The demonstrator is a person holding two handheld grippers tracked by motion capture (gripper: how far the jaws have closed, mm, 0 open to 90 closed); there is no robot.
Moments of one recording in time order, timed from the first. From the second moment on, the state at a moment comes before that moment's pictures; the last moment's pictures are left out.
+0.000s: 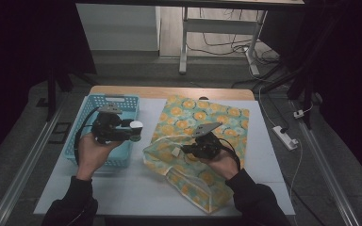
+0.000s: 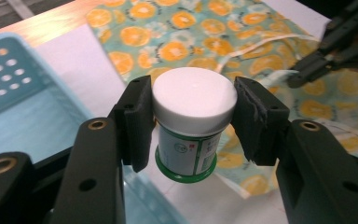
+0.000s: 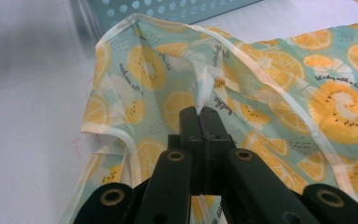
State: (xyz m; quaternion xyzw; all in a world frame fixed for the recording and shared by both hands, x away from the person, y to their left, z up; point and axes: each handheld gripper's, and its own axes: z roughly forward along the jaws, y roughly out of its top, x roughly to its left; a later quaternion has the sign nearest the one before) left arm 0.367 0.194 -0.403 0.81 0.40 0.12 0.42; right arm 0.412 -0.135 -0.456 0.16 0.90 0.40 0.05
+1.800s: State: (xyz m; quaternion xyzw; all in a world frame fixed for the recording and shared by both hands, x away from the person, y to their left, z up) left arm 0.413 0.074 -0.477 0.85 0.35 0.12 0.37; right arm 0.412 -0.143 -0.436 0.17 0.87 0.46 0.06
